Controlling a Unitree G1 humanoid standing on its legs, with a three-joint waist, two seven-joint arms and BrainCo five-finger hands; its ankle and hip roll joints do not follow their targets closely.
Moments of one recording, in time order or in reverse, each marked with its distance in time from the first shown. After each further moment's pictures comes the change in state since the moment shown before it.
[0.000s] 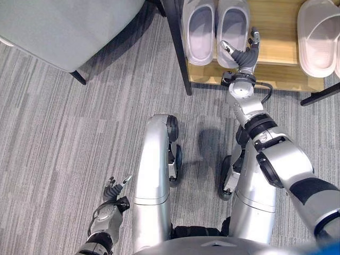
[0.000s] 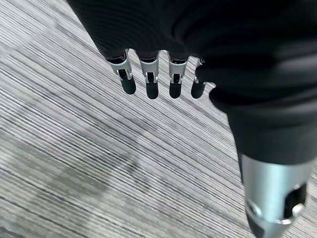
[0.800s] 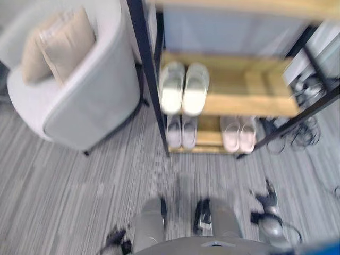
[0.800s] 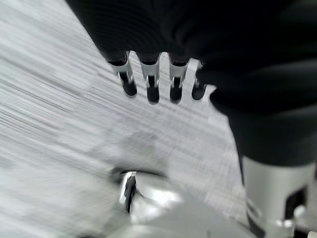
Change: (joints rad) left arm 0.194 -0.153 0.176 0.396 0.322 0.044 -0.069; right arm 1.366 -0.026 -0.207 -0.128 -0.212 -0.018 0.186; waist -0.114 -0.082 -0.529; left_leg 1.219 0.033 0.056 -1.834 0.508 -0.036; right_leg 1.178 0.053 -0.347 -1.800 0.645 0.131
